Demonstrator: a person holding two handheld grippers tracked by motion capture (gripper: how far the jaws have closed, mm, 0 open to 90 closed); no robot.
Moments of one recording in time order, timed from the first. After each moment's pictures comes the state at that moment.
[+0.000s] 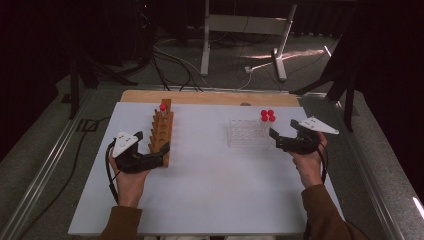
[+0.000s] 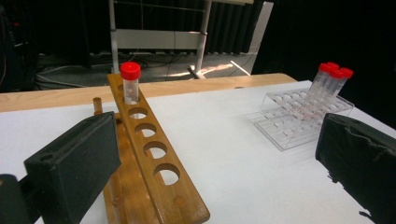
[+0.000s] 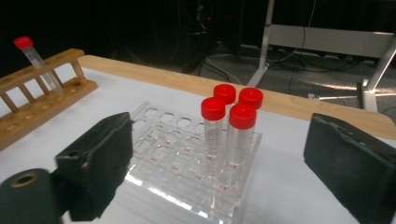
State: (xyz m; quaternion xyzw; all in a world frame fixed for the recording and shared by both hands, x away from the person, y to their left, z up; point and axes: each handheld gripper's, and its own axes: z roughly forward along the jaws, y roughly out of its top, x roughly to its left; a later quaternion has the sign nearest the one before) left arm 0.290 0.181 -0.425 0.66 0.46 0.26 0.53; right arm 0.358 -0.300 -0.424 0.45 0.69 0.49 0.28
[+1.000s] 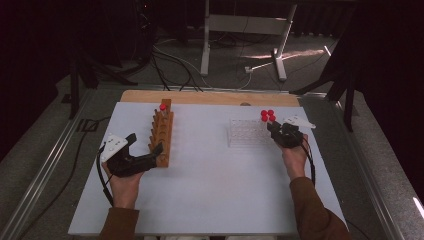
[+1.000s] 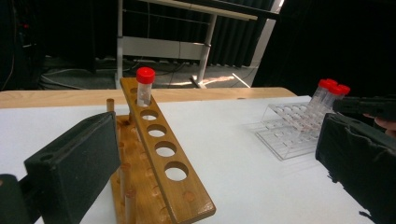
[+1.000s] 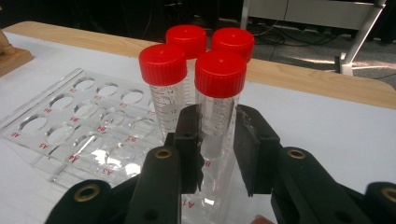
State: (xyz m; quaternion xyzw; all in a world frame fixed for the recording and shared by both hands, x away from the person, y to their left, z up) left arm 0.279 0.195 -0.423 0.63 0.48 0.26 0.55; right arm 0.408 -0.287 -0.477 0.49 0.70 0.43 0.29
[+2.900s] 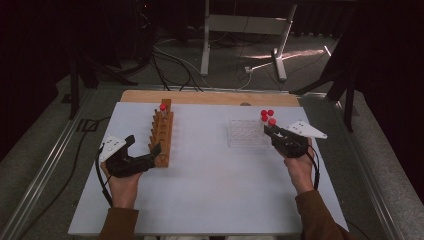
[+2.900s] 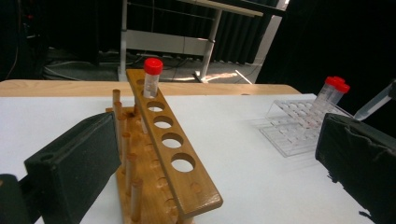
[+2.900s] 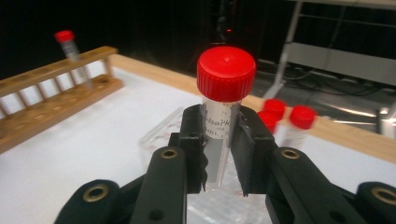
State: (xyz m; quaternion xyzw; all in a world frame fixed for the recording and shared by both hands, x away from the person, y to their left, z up) left arm 0.280 0.198 -0.428 0.63 0.49 0.25 0.55; right arm 0.348 -0.270 -0.427 0.39 0.71 0.50 0.29
